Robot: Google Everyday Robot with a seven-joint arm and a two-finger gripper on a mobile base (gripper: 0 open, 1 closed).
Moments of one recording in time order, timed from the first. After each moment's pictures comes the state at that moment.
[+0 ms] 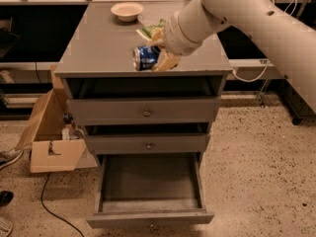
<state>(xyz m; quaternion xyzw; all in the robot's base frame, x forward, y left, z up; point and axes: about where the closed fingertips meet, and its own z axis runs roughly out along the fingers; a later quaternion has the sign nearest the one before) 0.651 0.000 0.902 -0.78 0.52 -0.01 0.36</state>
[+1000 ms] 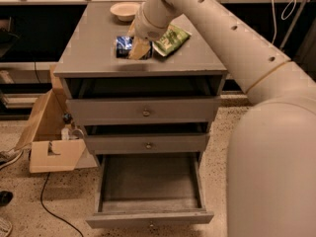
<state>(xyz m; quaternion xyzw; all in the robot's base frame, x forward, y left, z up) 0.739 0.073 0.887 -0.74 0.59 0.03 0.33</state>
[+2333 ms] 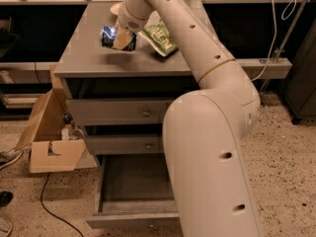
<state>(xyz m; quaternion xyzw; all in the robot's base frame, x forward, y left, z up) 0.807 0.125 0.883 -0.70 0.62 0.05 0.34</state>
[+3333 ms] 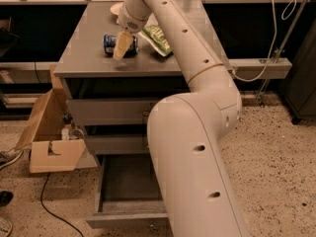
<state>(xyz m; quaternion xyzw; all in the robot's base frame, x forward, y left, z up) 0.827 0.128 0.868 -0.69 0.64 0.06 0.33</state>
